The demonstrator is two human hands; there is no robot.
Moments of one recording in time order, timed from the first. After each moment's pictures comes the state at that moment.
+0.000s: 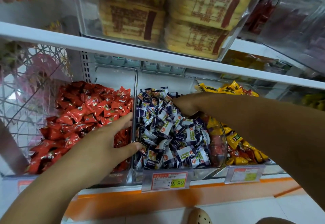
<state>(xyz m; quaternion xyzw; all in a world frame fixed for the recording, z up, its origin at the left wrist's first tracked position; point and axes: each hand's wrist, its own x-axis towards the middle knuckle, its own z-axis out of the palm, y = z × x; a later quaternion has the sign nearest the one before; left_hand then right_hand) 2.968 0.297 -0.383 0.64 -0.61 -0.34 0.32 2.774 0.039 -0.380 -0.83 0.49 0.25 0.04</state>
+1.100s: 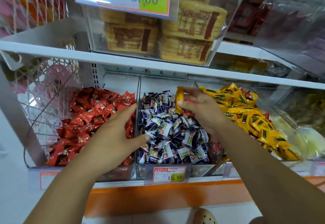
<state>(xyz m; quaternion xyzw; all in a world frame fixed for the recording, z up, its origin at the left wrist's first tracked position) 2.951 0.297 -0.370 0.68 -0.61 -0.23 0.34 2.748 0.156 -0.347 -0.66 0.43 -0.35 0.50</state>
